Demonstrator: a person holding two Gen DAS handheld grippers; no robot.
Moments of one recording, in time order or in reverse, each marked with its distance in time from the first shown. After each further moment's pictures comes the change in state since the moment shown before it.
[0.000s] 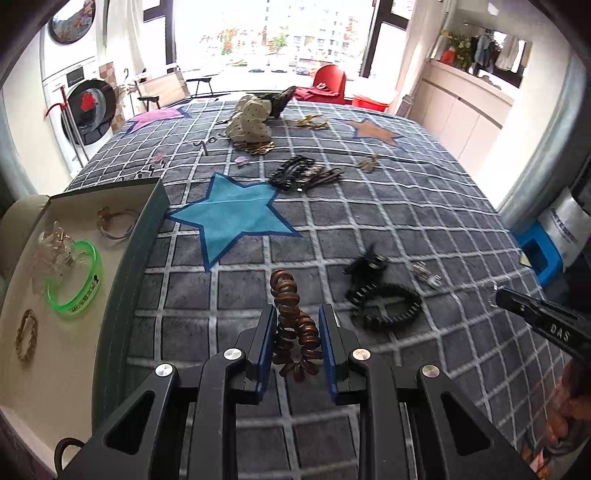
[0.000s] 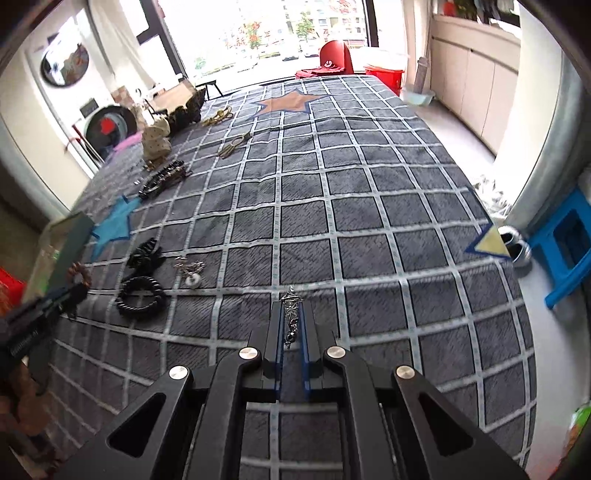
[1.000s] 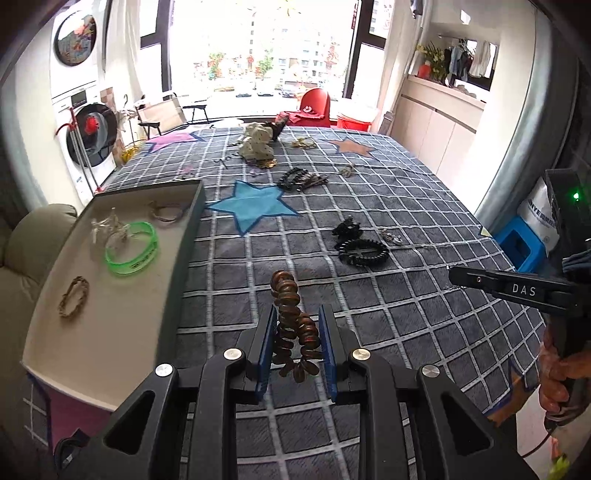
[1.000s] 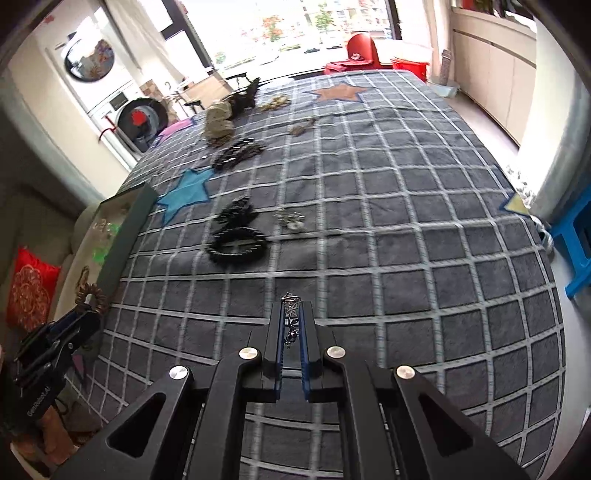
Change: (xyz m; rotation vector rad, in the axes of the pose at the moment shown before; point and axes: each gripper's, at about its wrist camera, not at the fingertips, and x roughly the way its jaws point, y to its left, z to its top) left arm -0.090 0.020 -0.060 0.045 -0.103 -0.016; right arm -0.036 0.073 -0.035 -0.060 0.031 0.095
